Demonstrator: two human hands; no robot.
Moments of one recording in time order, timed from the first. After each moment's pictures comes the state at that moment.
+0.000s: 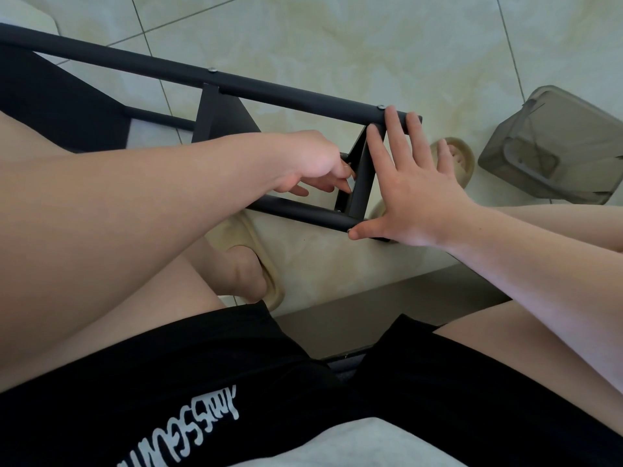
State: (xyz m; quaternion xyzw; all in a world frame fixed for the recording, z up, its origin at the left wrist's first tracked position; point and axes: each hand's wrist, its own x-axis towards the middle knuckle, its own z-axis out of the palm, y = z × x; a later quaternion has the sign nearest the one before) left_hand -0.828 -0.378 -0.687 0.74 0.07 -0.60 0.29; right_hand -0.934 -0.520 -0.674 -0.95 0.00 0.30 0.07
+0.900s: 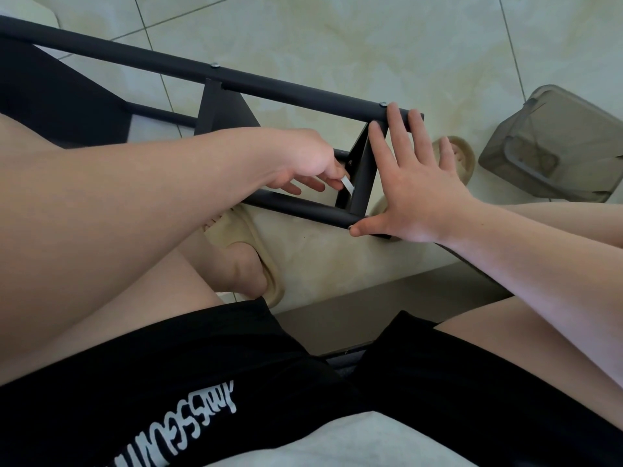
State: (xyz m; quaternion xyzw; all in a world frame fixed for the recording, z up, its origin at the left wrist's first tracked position) left_hand -0.827 -0.368 -0.684 0.76 0.04 -0.59 0.26; right_hand -0.932 -0.520 -0.672 -0.95 -0.01 0.31 0.07
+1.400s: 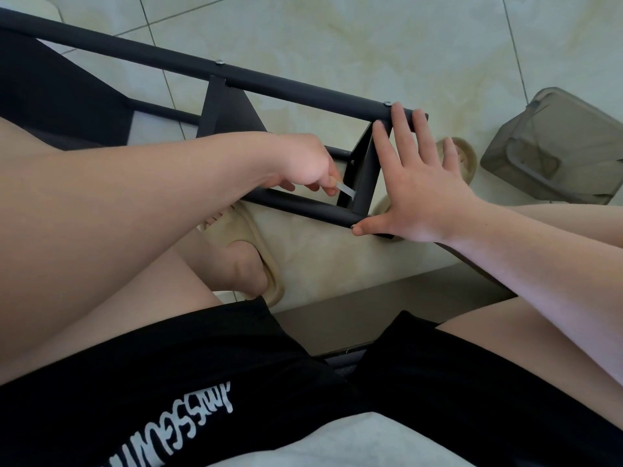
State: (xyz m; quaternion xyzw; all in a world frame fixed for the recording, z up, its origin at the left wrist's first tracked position) left_hand -0.828 -0.356 -0.690 0.79 -0.08 -0.57 0.21; right_hand -0.932 -0.521 -0.673 -0.95 0.00 0.31 0.07
